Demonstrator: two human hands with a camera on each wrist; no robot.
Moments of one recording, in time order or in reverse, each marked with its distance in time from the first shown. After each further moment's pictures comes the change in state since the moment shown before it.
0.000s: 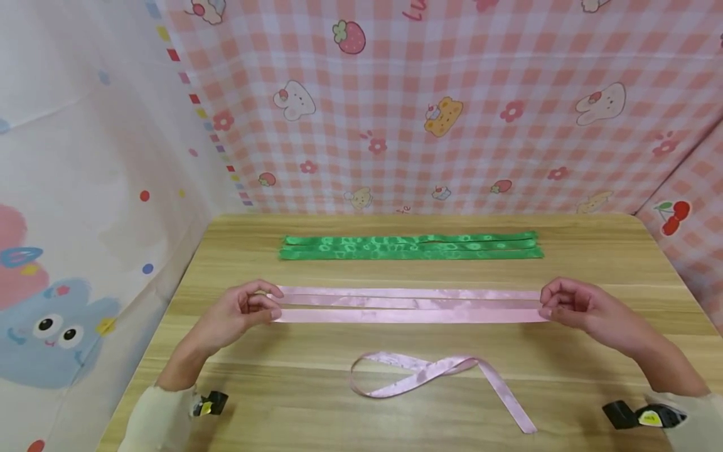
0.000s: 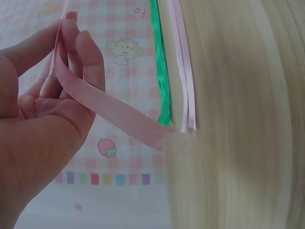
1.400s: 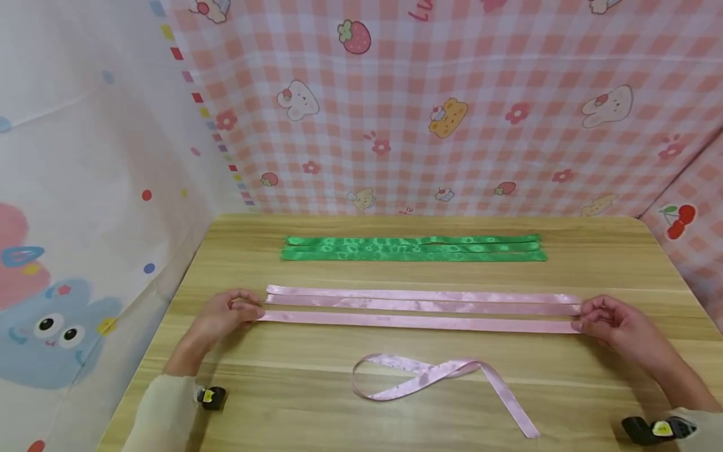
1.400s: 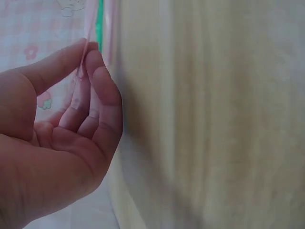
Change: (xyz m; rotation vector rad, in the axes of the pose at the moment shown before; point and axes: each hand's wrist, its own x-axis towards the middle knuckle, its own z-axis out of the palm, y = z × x) left_hand 0.010 -0.064 -0.026 -0.044 0.199 -0.296; right_hand -0.035 0.077 -0.023 -0.061 0.285 0.226
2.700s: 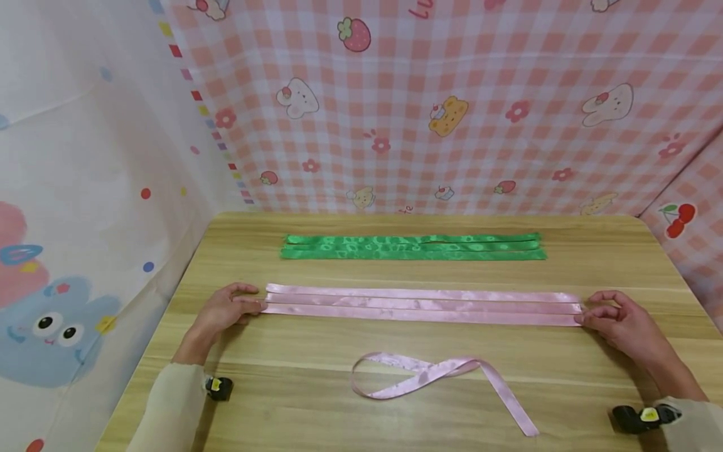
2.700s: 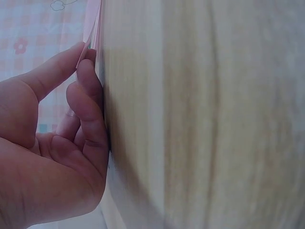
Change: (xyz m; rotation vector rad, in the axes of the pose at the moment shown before) left_hand 0.016 -0.007 0.001 0.020 0.063 -0.098; right_hand 0.006 0.023 -0.002 0.097 0.112 0.036
